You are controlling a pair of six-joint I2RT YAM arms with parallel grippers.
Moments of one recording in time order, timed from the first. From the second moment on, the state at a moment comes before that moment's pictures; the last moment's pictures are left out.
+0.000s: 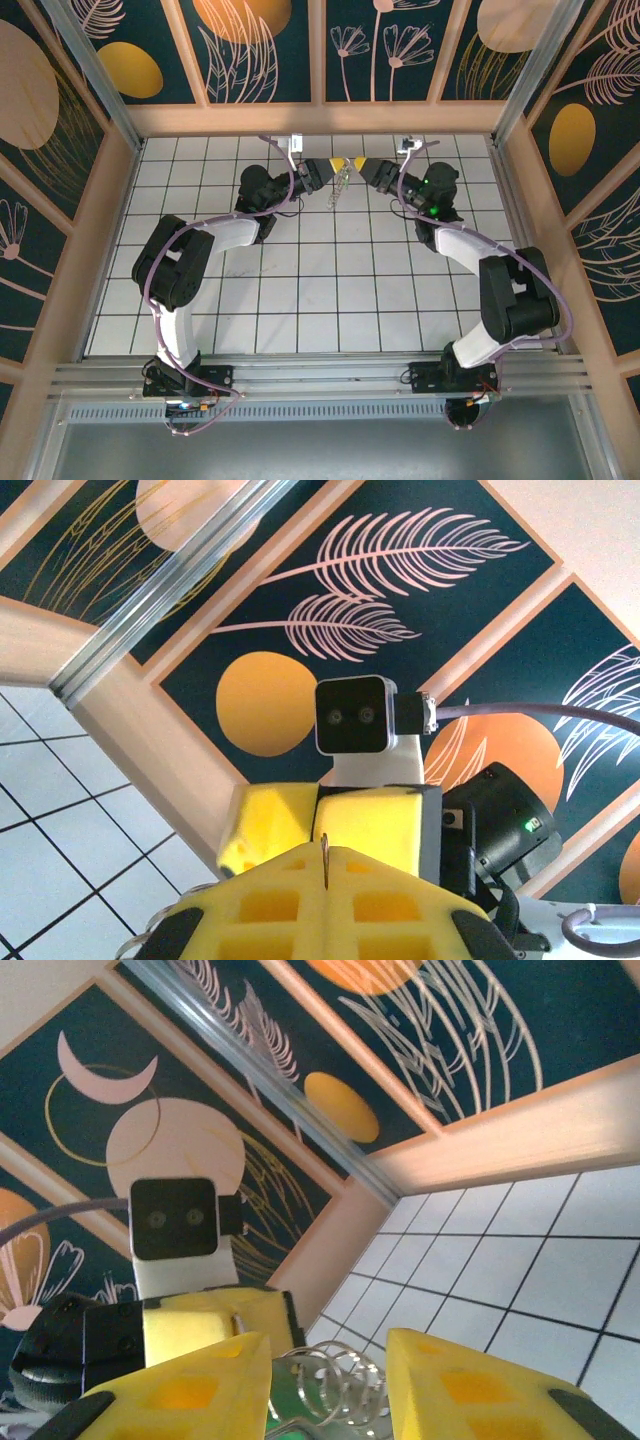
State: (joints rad) left arm -0.51 1.93 1.13 1.14 0.70 -1.08; right arm 0.28 1.56 0.87 0.83 -0.71 0.86
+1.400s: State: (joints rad) left arm -0.52 1.93 1.13 1.15 0.70 -1.09; right arm 0.31 1.60 0.83 1.02 -0.71 0.96
